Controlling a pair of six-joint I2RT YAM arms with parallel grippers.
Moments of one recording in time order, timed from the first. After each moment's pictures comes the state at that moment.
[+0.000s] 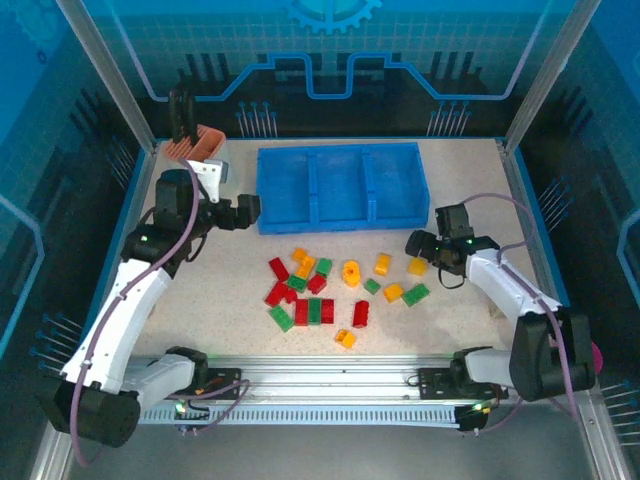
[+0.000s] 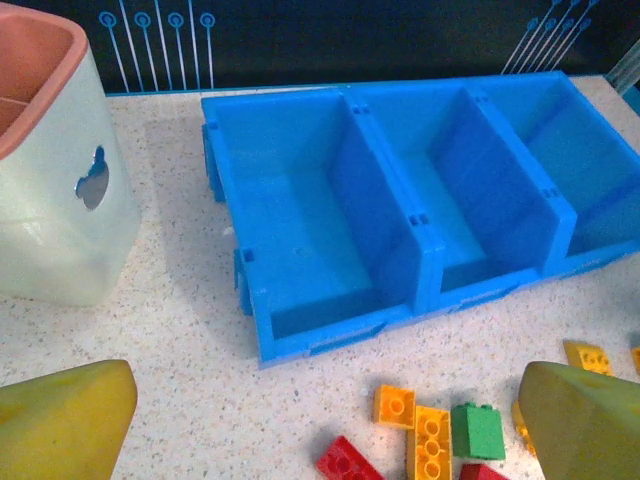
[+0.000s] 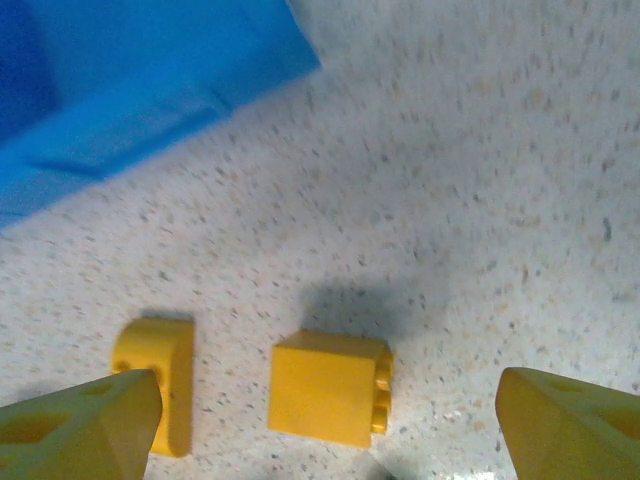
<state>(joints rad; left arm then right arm) -0.17 1.04 1.08 -0.58 0.14 -0.14 0.16 1.31 0.76 -0.54 0.02 0.57</state>
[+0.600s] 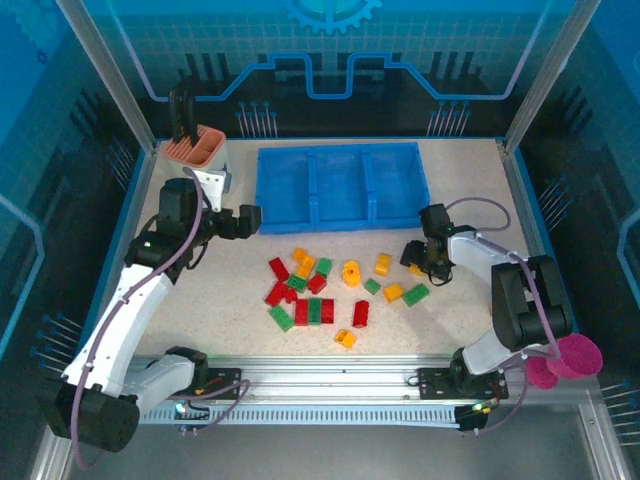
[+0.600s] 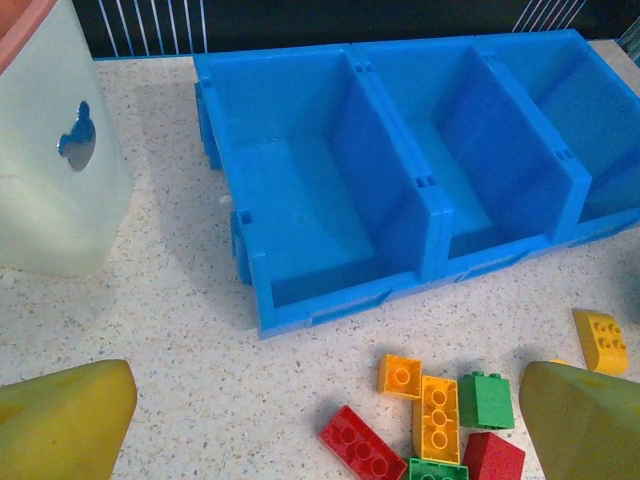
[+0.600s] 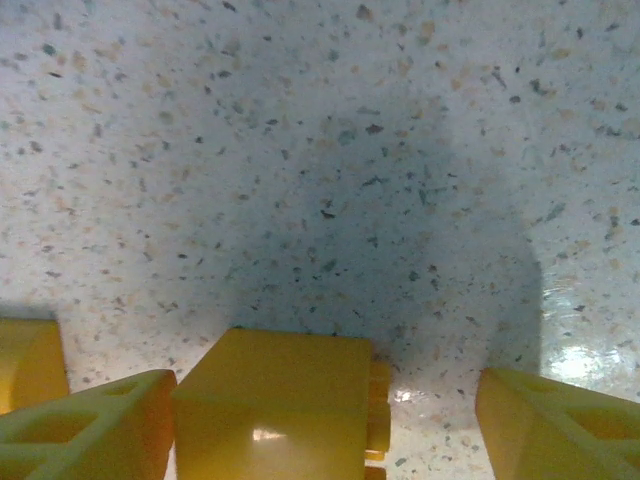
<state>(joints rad) -0.17 1.03 1.03 -0.58 0.14 -0.13 0.18 1.56 0.83 -0.56 0.02 0.59</state>
